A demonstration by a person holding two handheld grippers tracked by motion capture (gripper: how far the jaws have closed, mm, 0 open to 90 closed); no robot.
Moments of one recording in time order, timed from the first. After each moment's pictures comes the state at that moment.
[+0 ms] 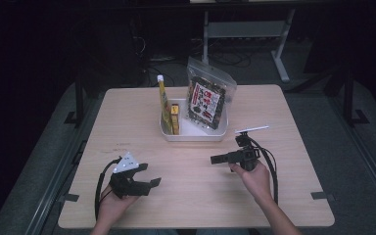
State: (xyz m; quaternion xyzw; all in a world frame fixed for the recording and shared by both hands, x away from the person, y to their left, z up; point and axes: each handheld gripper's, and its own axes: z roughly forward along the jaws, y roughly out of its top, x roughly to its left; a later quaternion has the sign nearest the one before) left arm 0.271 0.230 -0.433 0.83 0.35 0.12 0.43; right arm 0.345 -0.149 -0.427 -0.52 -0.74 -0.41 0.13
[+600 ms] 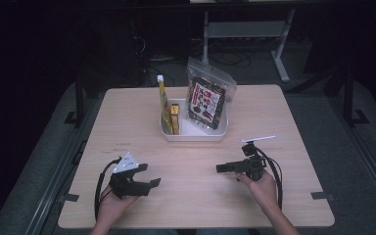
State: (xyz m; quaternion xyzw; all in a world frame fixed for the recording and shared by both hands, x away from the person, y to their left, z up) left arm 0.271 0.231 -0.434 0.83 0.35 0.12 0.43; right arm 0.326 -0.166 -0.445 -0.52 -0.73 -0.42 0.14
